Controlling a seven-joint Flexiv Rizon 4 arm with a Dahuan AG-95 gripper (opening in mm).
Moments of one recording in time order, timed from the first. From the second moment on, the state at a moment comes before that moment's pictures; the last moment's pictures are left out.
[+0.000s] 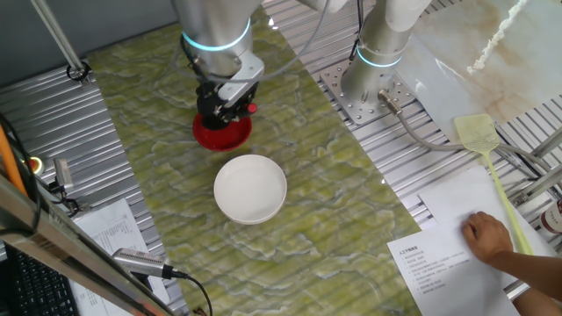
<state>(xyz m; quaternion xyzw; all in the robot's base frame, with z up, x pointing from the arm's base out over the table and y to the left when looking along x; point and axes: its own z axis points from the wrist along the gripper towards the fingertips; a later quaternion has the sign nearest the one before) 0.462 0.078 0.256 0.82 -0.57 -0.01 0.09</state>
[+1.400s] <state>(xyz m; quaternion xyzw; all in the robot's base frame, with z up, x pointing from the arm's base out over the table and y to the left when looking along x) 0.461 0.078 0.256 0.82 -0.57 -0.03 0.09</state>
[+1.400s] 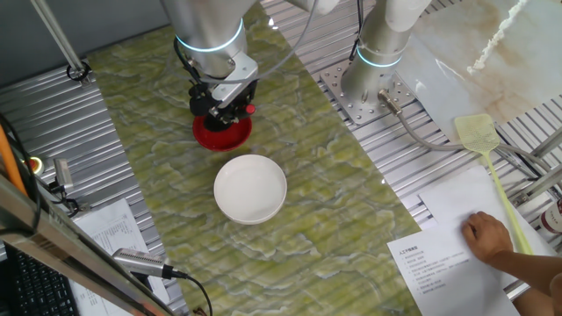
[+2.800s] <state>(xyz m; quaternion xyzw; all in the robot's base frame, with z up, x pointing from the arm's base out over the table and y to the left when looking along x) 0.458 0.070 0.241 0.83 -0.54 -0.05 0.13</state>
